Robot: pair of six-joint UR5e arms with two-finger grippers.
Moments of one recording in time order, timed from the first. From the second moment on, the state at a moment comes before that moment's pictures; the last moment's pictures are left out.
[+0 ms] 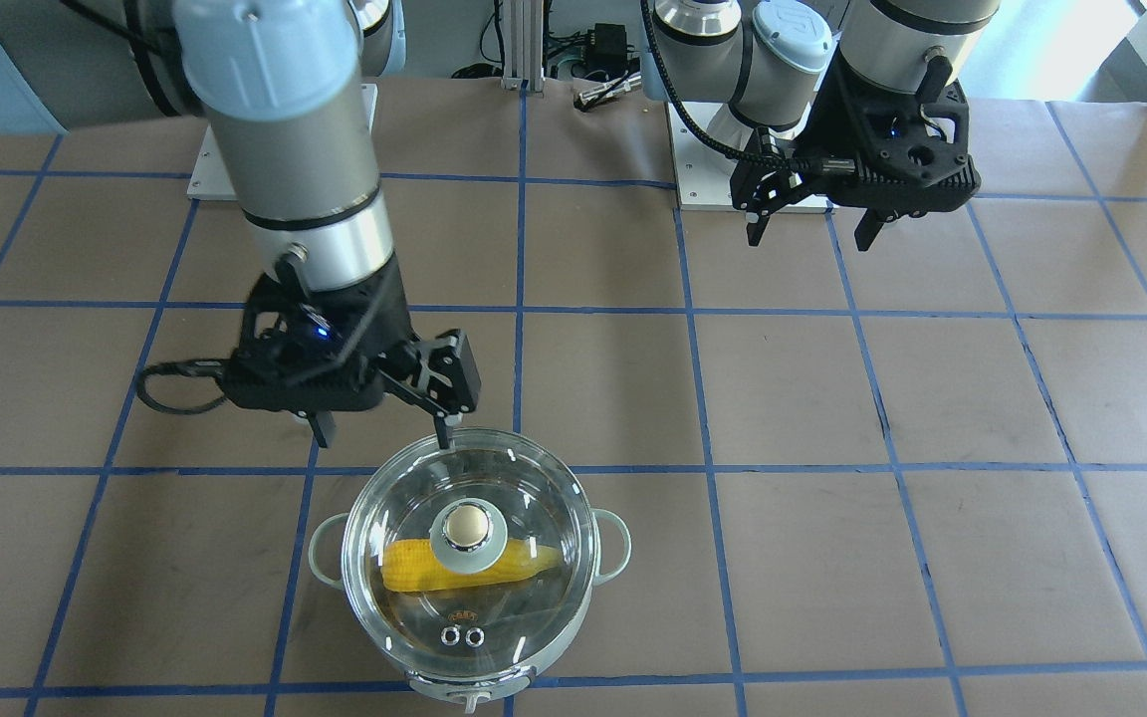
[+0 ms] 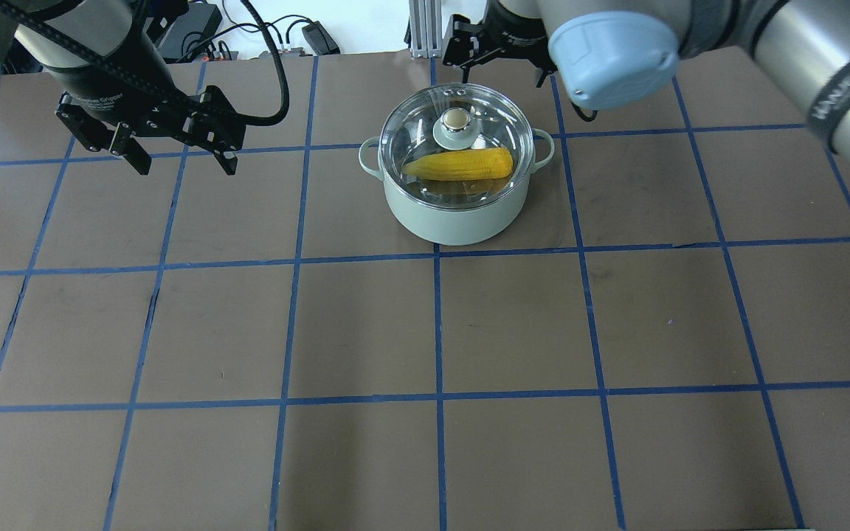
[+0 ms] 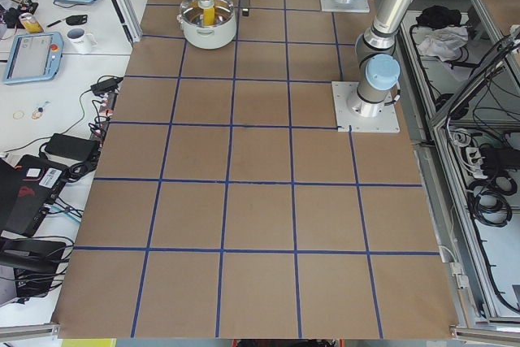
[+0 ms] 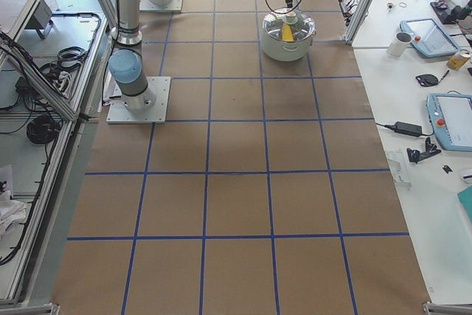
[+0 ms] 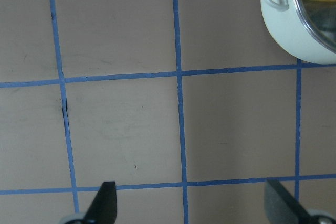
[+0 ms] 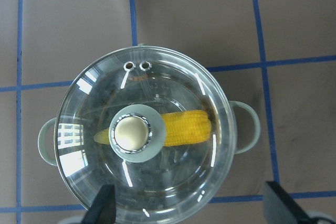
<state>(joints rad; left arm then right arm) -1.58 -1.56 -1.50 -1.63 1.59 0.04 1.78 -1.29 1.39 -1.98 -1.56 0.29</state>
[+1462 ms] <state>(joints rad) -1.58 -1.55 -1.50 -1.63 1.59 0.02 1.65 -1.58 1.46 -1.61 -1.62 0.15</state>
